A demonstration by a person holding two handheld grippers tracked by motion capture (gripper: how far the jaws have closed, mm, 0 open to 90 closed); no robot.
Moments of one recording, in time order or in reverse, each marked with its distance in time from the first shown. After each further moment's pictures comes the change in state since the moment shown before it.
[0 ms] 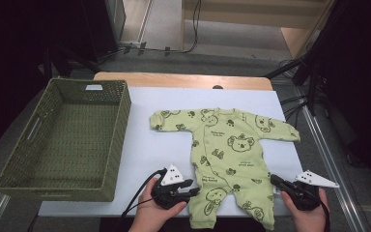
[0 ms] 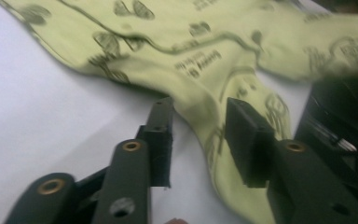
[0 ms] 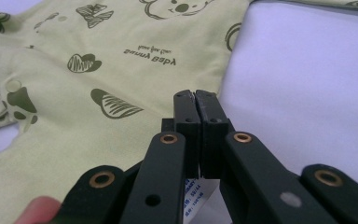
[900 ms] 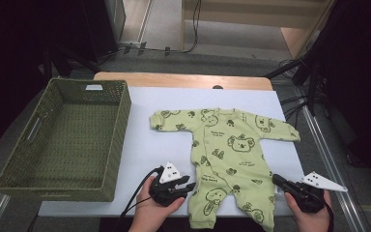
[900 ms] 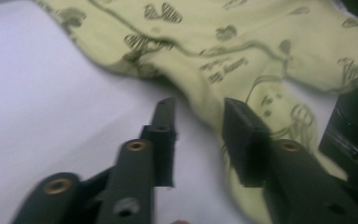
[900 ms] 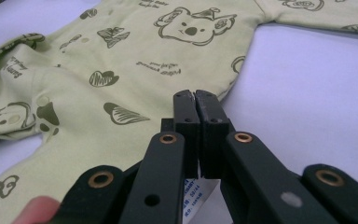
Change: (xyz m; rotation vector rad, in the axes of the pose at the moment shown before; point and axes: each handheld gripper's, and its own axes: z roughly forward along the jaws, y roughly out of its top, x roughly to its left) left arm 0.001 0.002 0.000 -0.002 0.069 -0.011; right arm 0.000 0.000 -0.011 -0.073 0.039 -0.001
